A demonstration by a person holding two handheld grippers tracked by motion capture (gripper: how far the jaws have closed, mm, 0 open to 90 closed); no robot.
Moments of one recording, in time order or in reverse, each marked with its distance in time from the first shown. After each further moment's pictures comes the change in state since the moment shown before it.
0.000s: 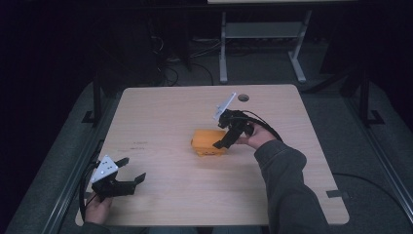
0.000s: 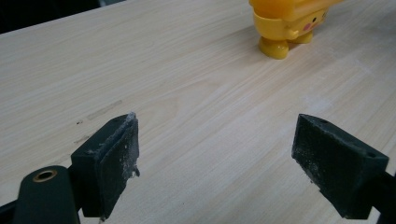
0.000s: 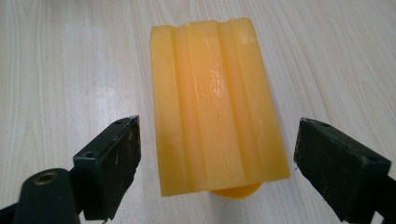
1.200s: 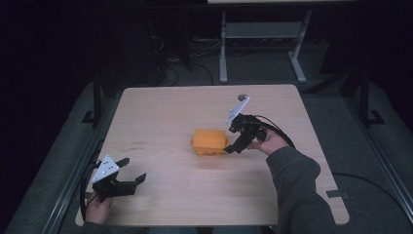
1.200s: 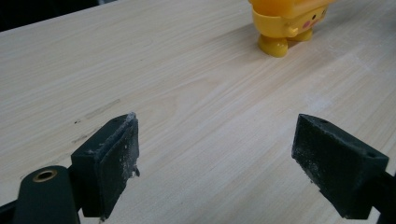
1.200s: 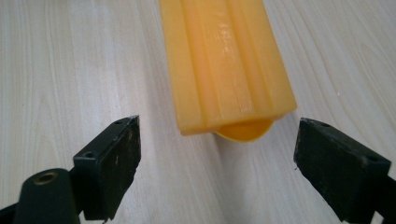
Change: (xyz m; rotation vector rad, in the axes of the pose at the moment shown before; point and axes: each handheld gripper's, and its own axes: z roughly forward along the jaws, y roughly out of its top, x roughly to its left) left arm -0.001 0.000 0.001 0.007 -0.003 0.007; right arm 0.009 -0.031 -0.019 0.006 -0.009 0.052
